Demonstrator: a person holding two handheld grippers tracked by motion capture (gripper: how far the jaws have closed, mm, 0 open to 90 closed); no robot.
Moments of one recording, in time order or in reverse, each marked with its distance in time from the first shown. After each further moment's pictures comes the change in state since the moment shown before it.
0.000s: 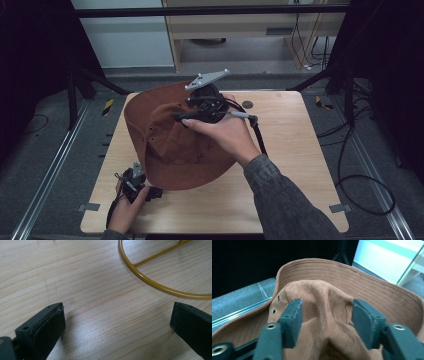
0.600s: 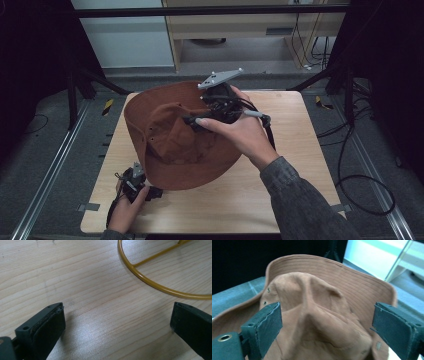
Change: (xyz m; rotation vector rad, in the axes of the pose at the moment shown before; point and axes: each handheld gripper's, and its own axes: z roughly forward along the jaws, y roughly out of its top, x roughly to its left) left arm 0.001 0.001 0.000 0.009 -0.005 0.018; right arm -0.009 -0.007 -0.025 0.009 -0.074 0.013
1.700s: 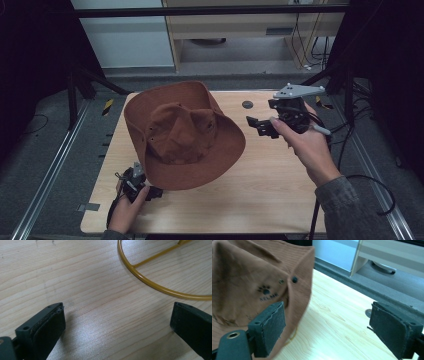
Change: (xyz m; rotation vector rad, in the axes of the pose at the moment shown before) left arm -0.001 0.000 0.001 -0.010 0.002 -0.011; right arm -0.077 -0.090 -0.087 -0.029 -0.194 0.107
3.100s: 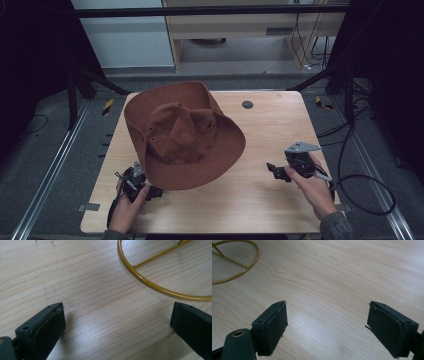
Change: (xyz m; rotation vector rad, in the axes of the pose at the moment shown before) left arm 0.000 0.001 0.001 -0.003 -0.002 0.000; right arm -0.034 -0.191 0.046 0.196 -0.085 0.120
